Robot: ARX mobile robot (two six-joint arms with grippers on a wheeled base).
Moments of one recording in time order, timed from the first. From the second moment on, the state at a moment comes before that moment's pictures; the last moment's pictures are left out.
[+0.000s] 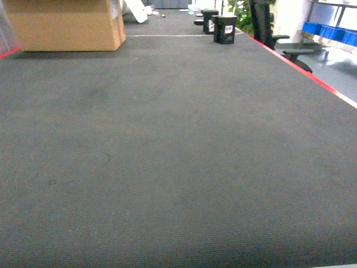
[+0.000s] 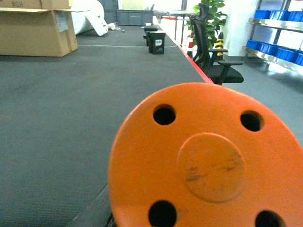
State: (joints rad) left arm 0.00 0.01 0.01 -0.01 0.00 0.00; right arm 0.00 0.00 0.01 -0.01 0.00 -0.01
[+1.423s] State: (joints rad) left arm 0.00 0.01 0.01 -0.01 0.00 0.00; right arm 0.00 0.00 0.01 -0.01 0.00 -0.01
